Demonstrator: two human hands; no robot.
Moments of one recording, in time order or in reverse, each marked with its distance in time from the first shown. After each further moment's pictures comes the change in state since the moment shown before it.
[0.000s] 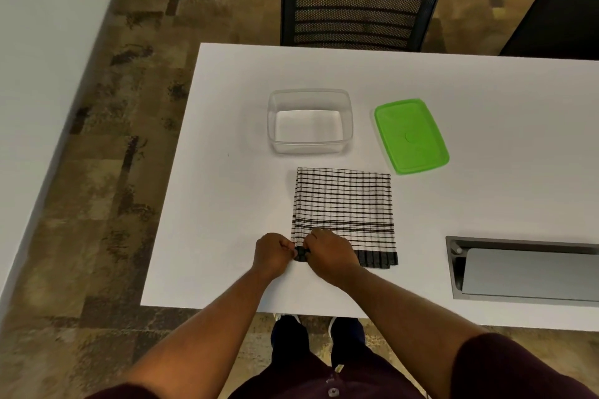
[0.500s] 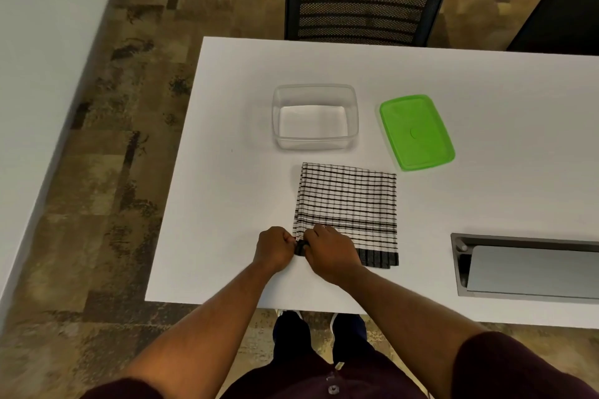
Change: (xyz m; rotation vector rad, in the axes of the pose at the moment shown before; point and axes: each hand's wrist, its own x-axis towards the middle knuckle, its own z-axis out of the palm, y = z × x) left_hand 0.007 -0.002 -0.006 0.123 0.012 0.011; right_hand -0.002 -0.012 0.002 -0.014 0.066 0.014
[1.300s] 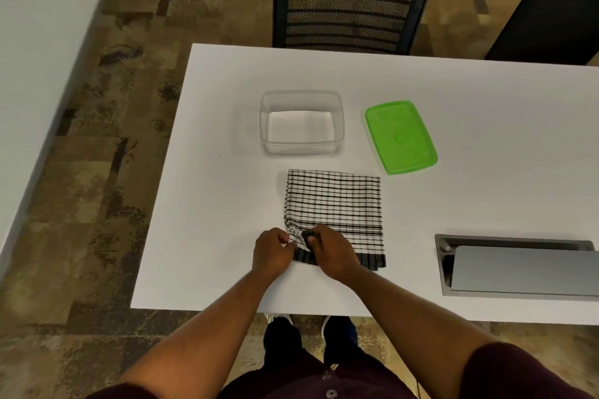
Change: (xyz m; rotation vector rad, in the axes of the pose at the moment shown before) left_hand -0.010 0.015 0.018 -0.169 0.086 0.018; right_hand -0.007 0.028 -0.008 0.536 -0.023 0.317
